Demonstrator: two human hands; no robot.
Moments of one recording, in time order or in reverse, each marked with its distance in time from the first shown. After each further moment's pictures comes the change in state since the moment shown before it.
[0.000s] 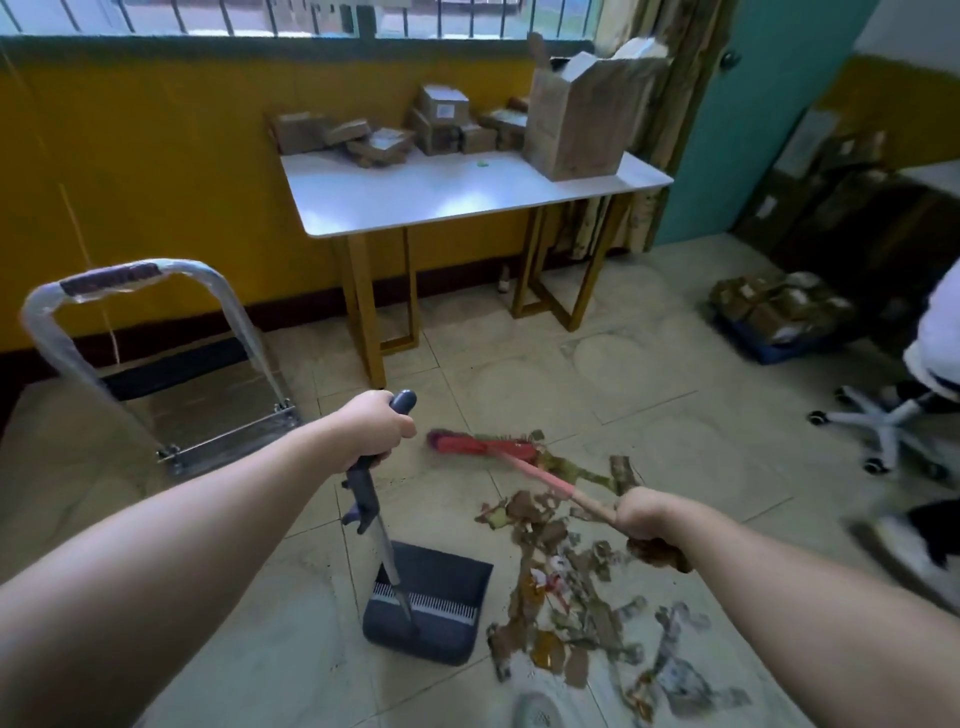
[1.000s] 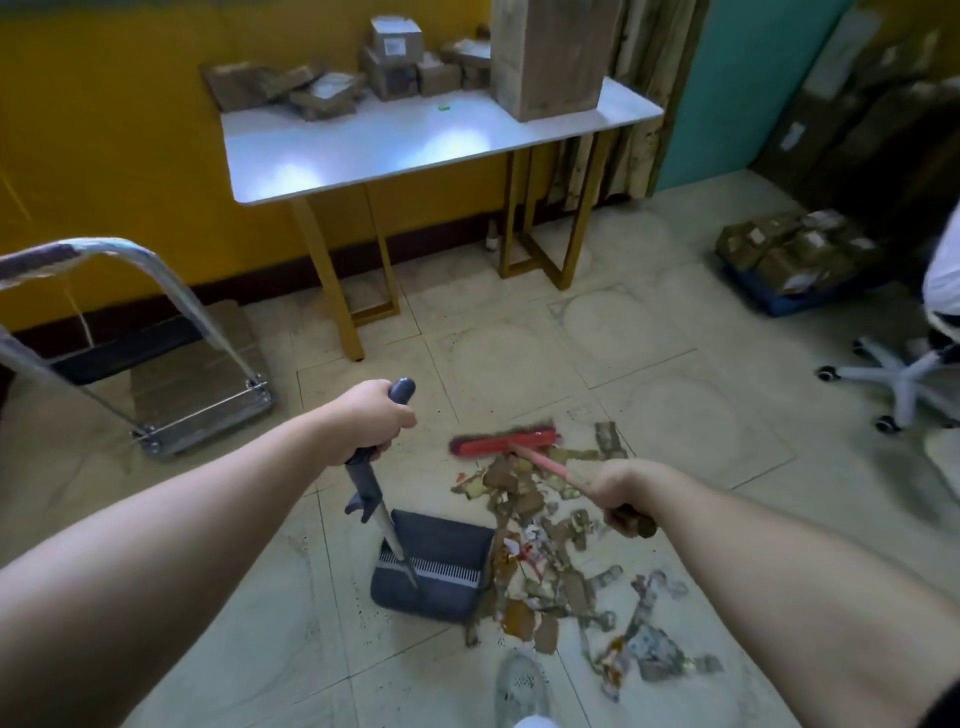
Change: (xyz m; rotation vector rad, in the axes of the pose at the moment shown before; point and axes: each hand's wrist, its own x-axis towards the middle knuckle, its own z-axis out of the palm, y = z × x) left_hand 0.030 0.095 0.111 0.071 -0.003 -0.067; right_hand 0.125 0.083 -0.052 0.065 -0.194 -0.084
